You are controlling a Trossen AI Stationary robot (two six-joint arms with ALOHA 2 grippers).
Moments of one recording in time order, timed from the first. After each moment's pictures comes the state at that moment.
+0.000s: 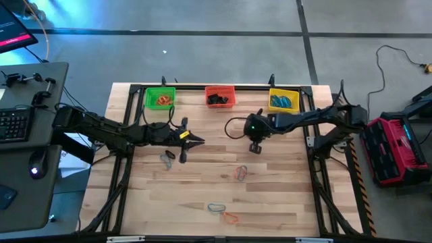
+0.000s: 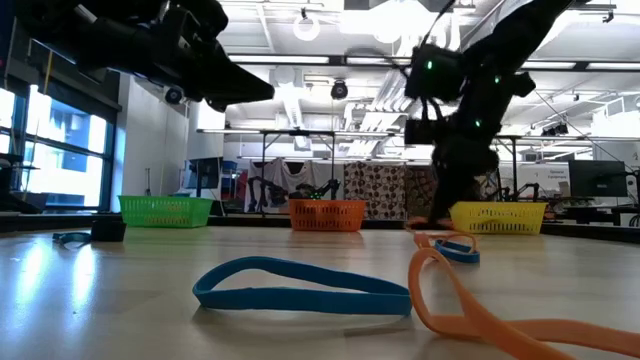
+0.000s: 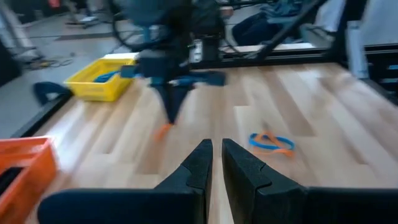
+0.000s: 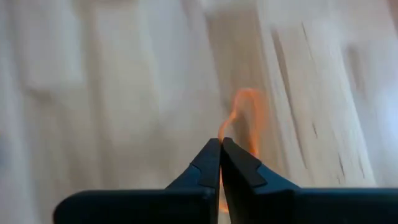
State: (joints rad) left arm -0.03 1.25 0.45 0.56 -0.07 0.06; right arm -0.21 1.54 0.77 -0.35 0.02 -0.02
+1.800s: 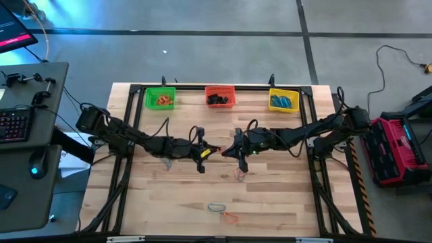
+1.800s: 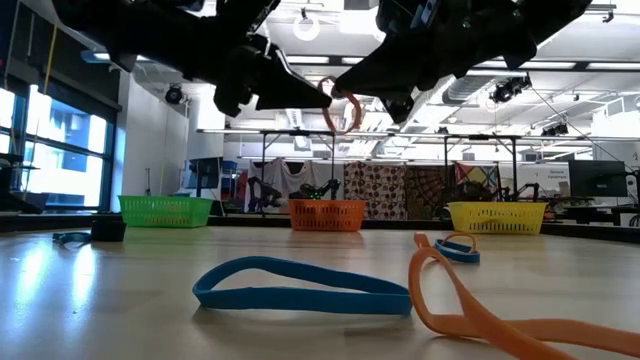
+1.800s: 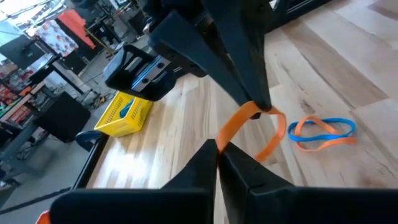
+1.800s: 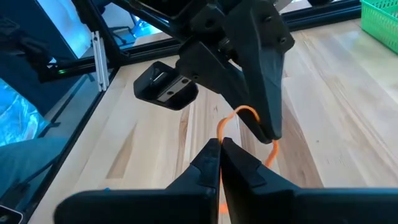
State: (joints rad) left arm -0.19 1.60 0.70 0.60 -0.38 0.44; right arm 0.09 1.51 0.77 0.36 -0.08 0.23
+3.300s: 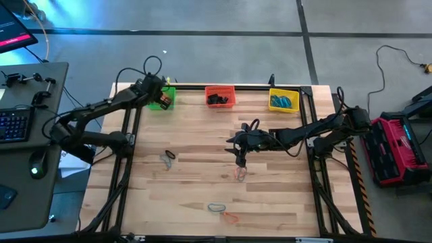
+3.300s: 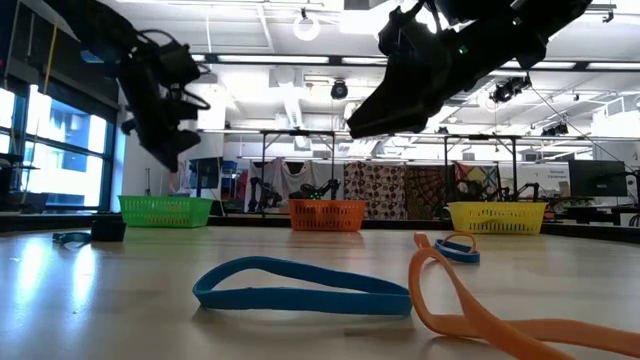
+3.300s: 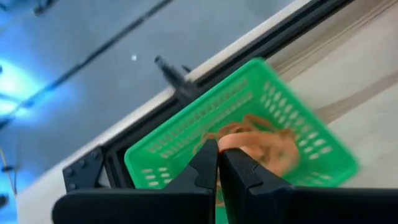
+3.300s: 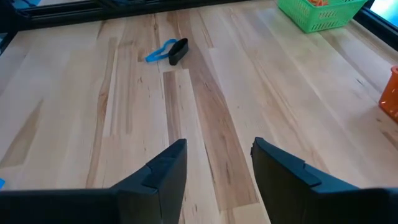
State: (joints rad) left arm 0.84 1.19 0.70 -0.39 -0.40 0.05; right arm 0.09 1.51 0.77 0.21 0.18 0.18
